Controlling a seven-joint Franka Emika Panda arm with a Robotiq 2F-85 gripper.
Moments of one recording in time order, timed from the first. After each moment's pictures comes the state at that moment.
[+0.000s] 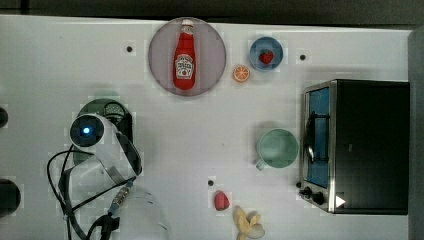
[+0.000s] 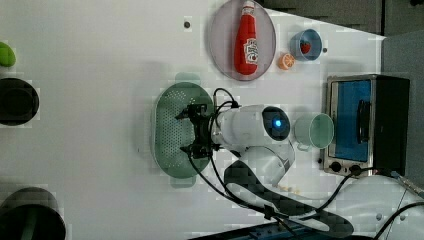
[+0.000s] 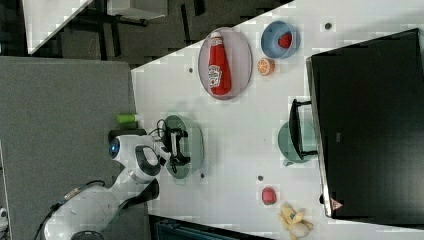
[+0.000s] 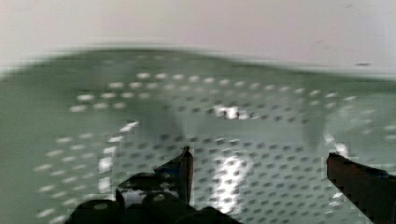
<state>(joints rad) 0.14 0.61 0.40 -2.14 -0.15 1.12 1.31</state>
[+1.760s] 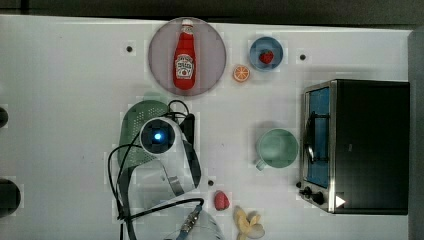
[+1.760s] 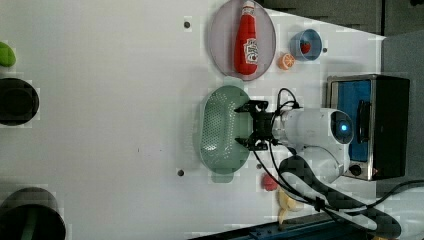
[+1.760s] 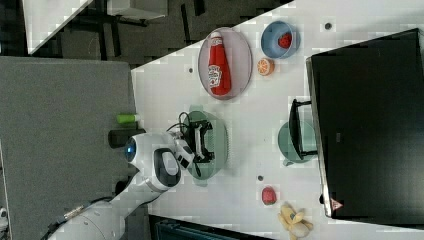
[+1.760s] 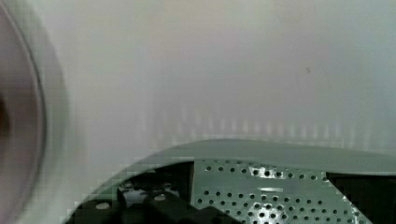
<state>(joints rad) -0.08 0.39 0.30 -2.38 -0.20 1.17 1.20</state>
